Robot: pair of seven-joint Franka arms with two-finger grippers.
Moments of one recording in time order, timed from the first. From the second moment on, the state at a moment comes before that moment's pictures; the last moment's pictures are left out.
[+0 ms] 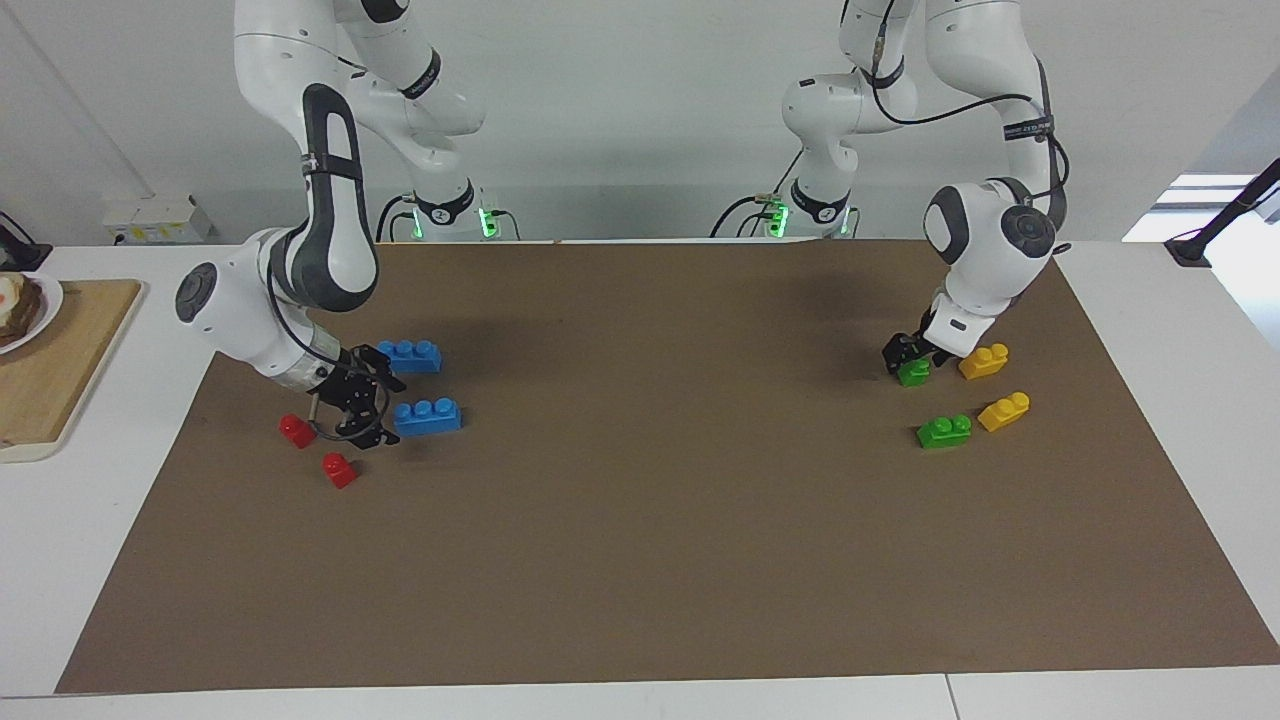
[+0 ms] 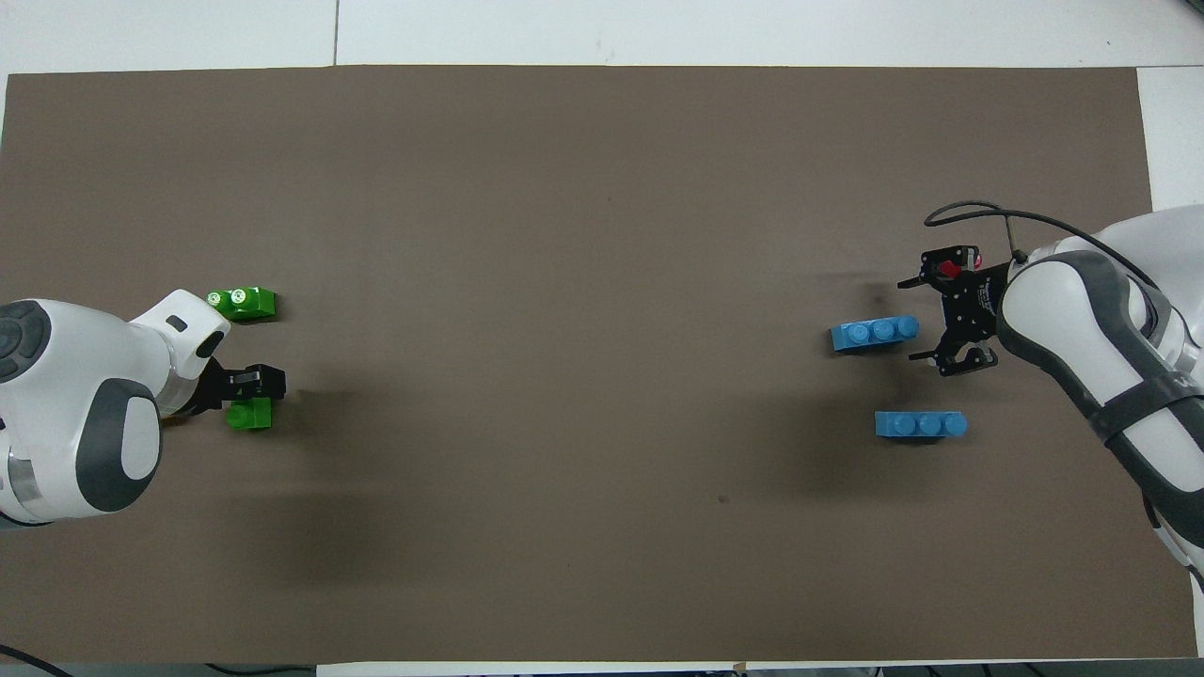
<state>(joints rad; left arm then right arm) -0.01 0.02 0.03 -2.35 -0.01 2.30 -0.05 -0.13 0.26 0.02 -2.07 0.45 2.19 1.10</state>
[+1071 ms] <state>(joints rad) -0.02 0.03 0.03 -2.17 -0.01 2.10 -0.11 -0.09 0.28 0.02 -2.08 0.49 2.24 1.09</state>
